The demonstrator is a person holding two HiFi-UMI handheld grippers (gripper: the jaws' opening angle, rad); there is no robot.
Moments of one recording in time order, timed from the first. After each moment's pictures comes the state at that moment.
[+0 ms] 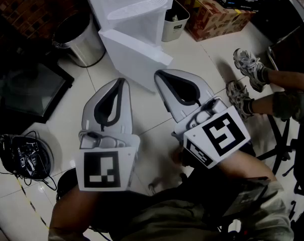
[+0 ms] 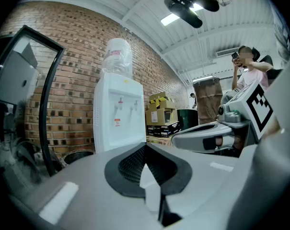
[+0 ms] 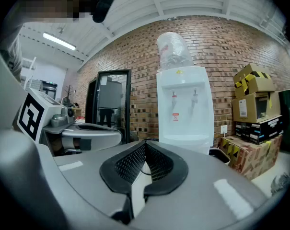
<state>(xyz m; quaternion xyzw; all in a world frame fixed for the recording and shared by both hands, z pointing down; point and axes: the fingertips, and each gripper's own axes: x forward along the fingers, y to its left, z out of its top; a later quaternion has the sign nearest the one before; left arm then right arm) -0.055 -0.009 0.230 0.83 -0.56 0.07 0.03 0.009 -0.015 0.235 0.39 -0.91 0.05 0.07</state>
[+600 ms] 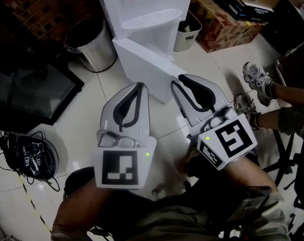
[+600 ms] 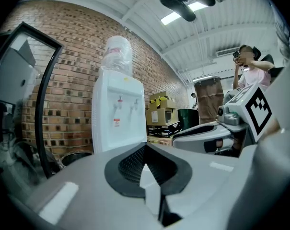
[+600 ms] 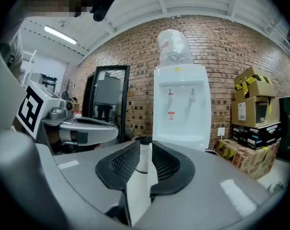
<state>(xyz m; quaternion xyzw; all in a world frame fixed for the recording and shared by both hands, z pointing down) -0.048 -0.033 0.233 0.83 -0.55 0.07 0.02 0.022 -0.041 0.244 0.40 -0.91 0.04 0.10</state>
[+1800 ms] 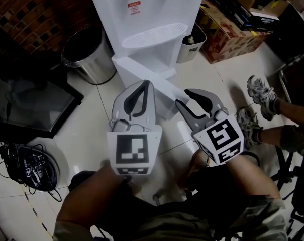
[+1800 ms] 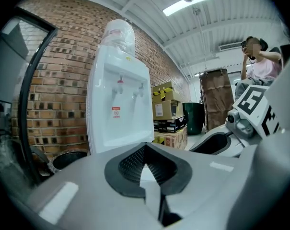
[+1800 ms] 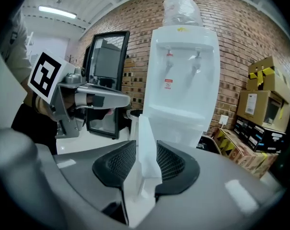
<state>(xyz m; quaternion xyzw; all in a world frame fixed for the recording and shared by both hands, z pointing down) -0.041 -0.135 0.274 0.82 -0.56 0.08 0.02 0.040 -0.111 0.332 0.38 -0.89 0.04 0.25</state>
